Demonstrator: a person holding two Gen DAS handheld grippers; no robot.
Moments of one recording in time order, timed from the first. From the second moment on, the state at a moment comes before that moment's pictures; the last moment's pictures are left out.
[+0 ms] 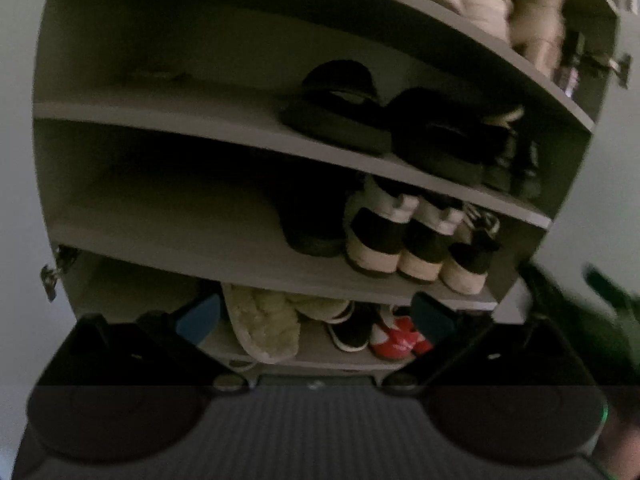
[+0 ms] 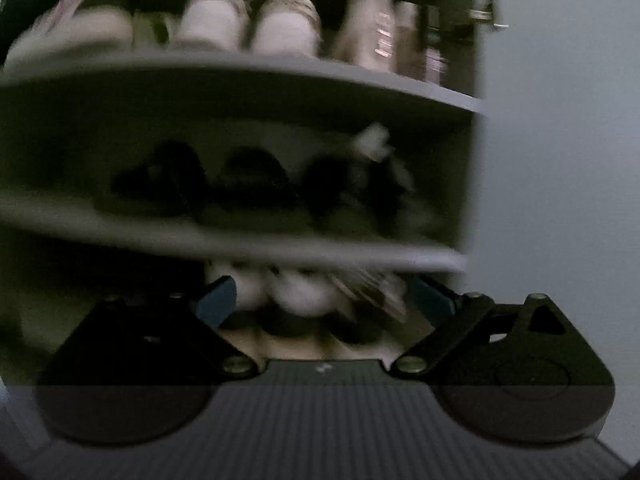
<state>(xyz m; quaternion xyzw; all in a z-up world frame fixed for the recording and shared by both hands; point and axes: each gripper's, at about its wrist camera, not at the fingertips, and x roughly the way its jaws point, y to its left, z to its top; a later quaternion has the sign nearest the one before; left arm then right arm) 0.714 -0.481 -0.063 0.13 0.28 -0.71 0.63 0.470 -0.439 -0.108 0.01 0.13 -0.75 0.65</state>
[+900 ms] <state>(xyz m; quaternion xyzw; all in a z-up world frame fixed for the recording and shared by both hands) 0.667 -0.425 -0.076 0.20 0.23 -0.78 0.55 0.173 -0.115 -0.375 0.49 -0.15 -0.85 0.13</state>
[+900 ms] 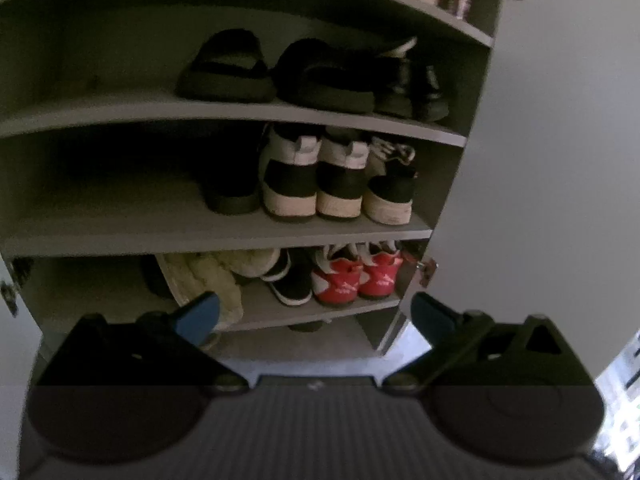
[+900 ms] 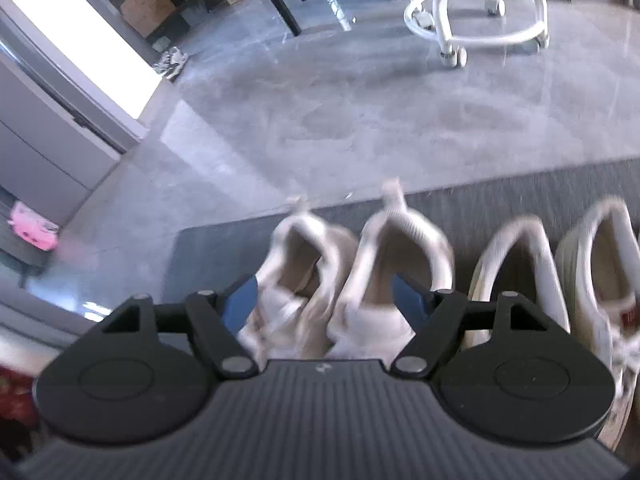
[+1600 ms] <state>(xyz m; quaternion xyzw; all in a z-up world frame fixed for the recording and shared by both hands) 0.684 -0.386 -0.097 0.25 0.21 -0.76 0.56 0.146 -0.174 -0.485 0.42 -0.02 -0.90 0.09</state>
